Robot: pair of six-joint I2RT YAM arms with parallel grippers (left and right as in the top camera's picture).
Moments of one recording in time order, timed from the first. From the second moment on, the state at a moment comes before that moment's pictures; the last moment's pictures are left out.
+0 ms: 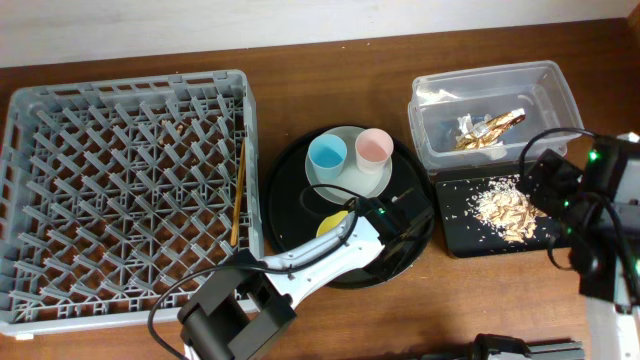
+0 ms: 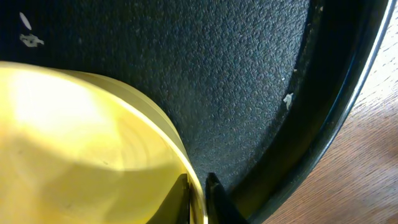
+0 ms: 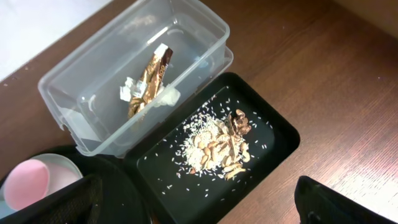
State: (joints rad) left arm -1.01 2.02 1.47 -0.91 -0.02 -0.28; right arm -0.23 1.00 1.27 -1.11 0.23 0.44
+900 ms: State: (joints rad) left arm -0.02 1.38 1.86 -1.36 1.10 0.14; right arm -0.23 1.83 1.27 -1.09 0.23 0.43
